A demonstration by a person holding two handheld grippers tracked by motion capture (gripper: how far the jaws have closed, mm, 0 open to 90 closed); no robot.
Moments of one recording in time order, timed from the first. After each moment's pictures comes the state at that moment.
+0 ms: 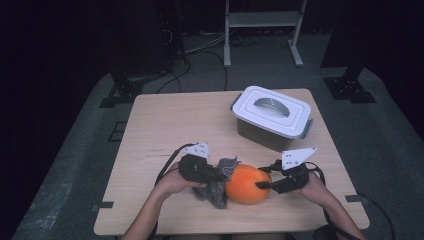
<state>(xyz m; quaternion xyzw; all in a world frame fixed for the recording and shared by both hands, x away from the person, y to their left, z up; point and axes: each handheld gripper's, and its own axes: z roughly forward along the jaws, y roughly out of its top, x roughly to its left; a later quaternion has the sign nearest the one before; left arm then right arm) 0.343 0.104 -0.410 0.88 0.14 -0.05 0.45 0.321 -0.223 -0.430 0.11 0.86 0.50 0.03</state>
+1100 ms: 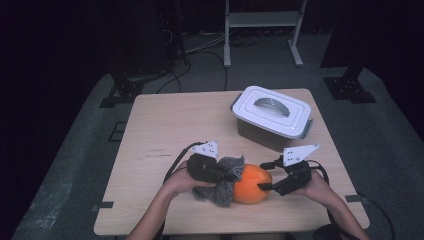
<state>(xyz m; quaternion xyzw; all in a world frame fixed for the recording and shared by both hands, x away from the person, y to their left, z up) 0.340 0.077 -0.397 0.87 0.10 -0.06 0.48 0.316 -0.224 -0.411 0.14 0.86 0.50 0.02</state>
